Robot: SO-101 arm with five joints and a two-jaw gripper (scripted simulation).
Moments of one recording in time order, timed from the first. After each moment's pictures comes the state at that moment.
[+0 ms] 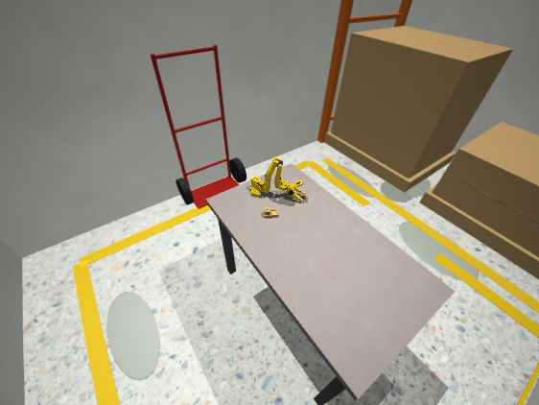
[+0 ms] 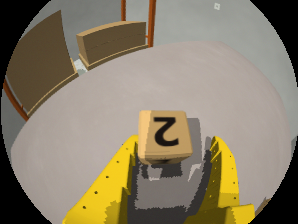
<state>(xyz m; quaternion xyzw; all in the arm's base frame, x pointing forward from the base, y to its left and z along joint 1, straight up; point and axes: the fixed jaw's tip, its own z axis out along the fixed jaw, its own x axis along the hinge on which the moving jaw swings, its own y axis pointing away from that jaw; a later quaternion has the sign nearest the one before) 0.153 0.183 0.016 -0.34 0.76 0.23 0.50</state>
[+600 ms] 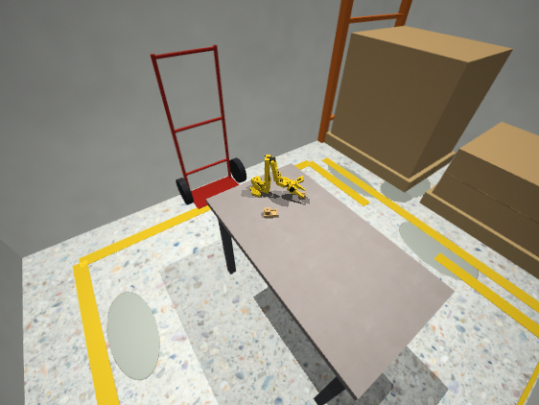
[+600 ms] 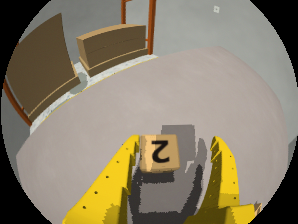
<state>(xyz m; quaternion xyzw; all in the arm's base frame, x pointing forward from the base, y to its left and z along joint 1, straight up) 0.156 0.186 0.042 -0.33 0.76 0.23 0.51</state>
